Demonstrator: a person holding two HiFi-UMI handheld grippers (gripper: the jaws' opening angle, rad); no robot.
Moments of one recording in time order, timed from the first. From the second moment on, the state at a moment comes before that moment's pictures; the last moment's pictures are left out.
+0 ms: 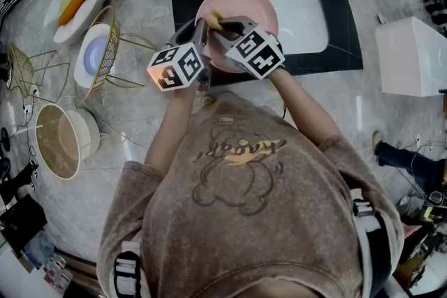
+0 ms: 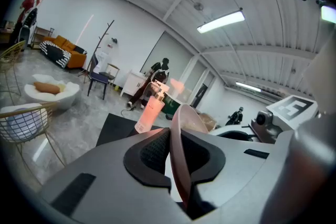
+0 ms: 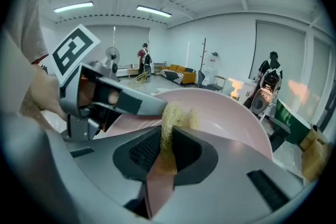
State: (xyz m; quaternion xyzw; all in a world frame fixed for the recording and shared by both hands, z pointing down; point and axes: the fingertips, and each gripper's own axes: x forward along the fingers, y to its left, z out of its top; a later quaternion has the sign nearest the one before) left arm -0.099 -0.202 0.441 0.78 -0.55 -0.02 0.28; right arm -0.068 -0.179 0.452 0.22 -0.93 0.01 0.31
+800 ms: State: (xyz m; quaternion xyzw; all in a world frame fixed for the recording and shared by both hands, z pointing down) left arm -0.094 -0.193 0.455 0.78 -0.54 -0.03 0.33; right arm 0.018 -0.261 0.457 0.33 -0.88 -0.01 0.35
